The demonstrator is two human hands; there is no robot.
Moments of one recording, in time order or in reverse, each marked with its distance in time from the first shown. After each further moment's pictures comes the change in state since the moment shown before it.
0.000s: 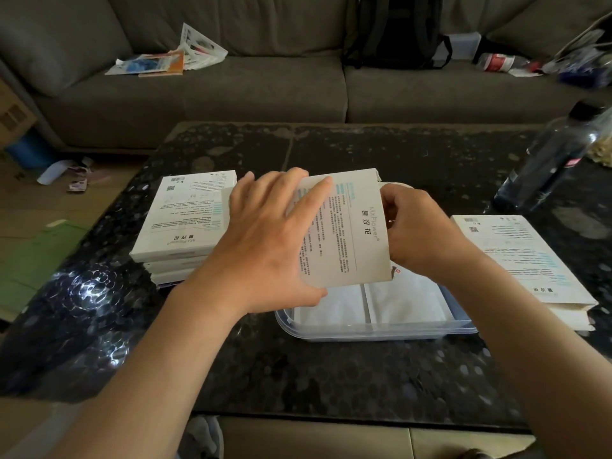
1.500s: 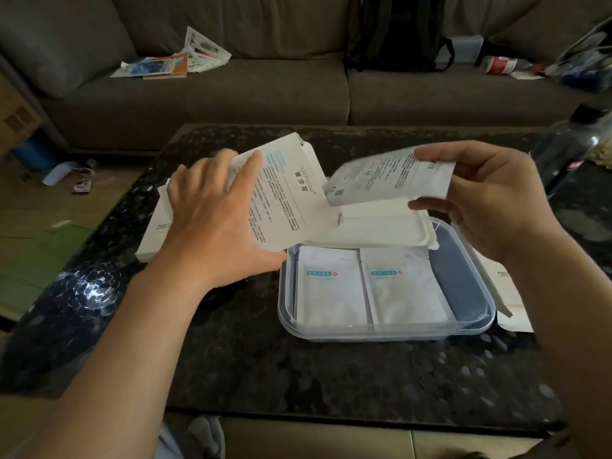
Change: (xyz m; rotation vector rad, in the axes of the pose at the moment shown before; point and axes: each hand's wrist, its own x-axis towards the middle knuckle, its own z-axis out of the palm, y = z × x) left_hand -0.002 -0.044 -0.009 0.116 0.049 -0.310; right_hand -0.010 0.007 -0.056 0.644 0.181 -0.138
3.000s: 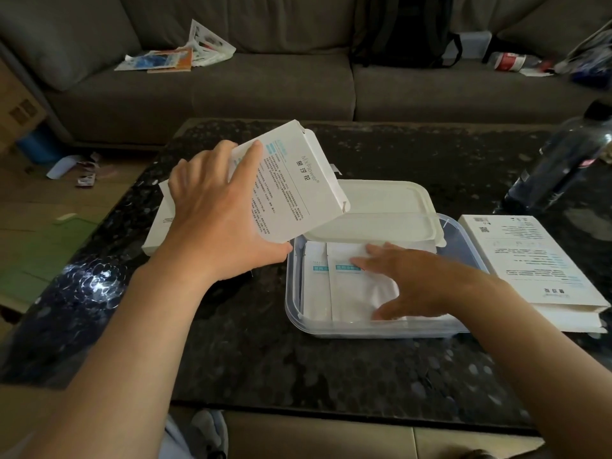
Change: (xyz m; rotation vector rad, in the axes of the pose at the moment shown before) left_hand -0.003 -0.005 -0.002 -0.053 0.008 -0.033; right_hand -0.023 0.051 0.046 -1.221 -0.885 0.290
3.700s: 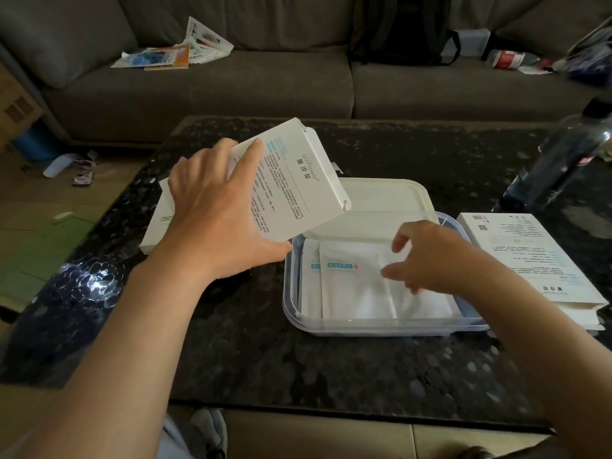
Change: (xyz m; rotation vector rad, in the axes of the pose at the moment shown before) left_hand 0.001 -0.001 0.002 -0.007 -0.001 0.017; right_hand -0.007 0.002 -0.015 0.397 0.249 0.308
